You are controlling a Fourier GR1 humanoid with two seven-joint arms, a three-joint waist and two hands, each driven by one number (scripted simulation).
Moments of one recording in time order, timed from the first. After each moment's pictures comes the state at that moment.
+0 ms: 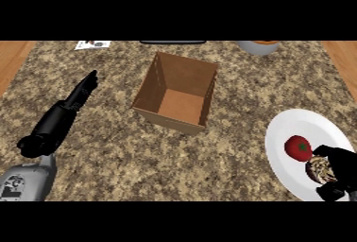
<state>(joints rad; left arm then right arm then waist) -0.20 0.28 0.00 -1.57 -0.09 -0.21 -0.06 0.08 -0.48 0.04 -1.51 0.96 0.28 0.43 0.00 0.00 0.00</state>
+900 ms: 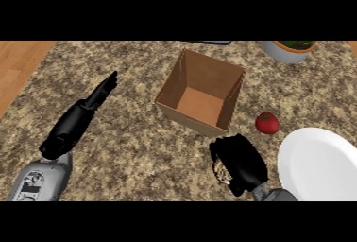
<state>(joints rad) -0.24 0.23 -0.06 -1.56 -0.13 -0.24 -0.08 -0.13 -0.20 0.53 -1.59 1.17 0.17 0.15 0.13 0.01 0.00</state>
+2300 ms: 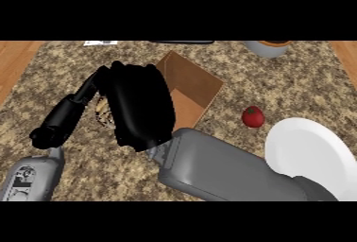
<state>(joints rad) -0.26 0.24 0.01 -1.52 -0.13 -0.24 -0.06 -1.03 0.00 0.71 -1.40 0.77 -0.21 0.82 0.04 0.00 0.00</state>
